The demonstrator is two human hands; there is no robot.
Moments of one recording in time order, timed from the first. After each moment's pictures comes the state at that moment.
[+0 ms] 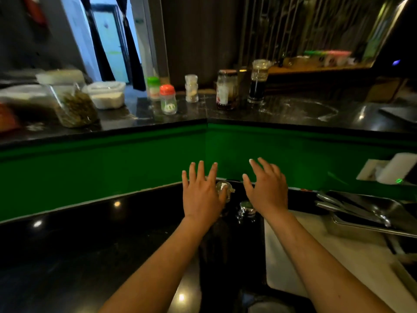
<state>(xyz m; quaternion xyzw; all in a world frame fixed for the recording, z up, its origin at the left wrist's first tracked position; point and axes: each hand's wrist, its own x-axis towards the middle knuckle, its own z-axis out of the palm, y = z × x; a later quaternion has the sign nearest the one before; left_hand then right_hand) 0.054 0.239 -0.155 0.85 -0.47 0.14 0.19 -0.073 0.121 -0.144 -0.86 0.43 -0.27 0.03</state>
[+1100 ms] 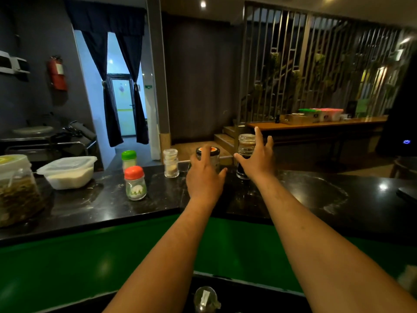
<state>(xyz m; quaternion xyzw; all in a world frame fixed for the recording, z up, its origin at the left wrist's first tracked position) 0.145 0.002 0.006 0.80 -0.39 0.15 0.43 0.062 -0.125 0.032 -0.78 0.42 -0.43 0.18</state>
